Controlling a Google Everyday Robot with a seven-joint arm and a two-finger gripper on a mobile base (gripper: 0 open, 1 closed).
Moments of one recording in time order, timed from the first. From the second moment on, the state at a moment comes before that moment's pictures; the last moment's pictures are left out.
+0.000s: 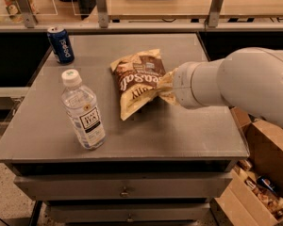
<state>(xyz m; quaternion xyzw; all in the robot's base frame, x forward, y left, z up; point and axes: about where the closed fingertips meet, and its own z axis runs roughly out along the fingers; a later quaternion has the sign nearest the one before) 0.535 -0.065 0.880 -0.74 0.51 -0.16 0.41</state>
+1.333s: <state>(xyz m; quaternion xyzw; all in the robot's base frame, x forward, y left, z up) 0.486 -0.097 0.870 -0.75 0.47 -0.17 0.43</state>
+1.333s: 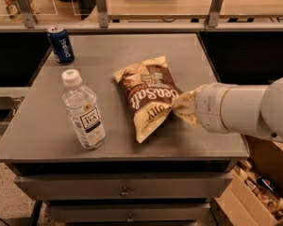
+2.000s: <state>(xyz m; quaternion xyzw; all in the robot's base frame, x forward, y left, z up) 0.462 -0.087 0.880 -0.76 0.44 -0.18 0.43</state>
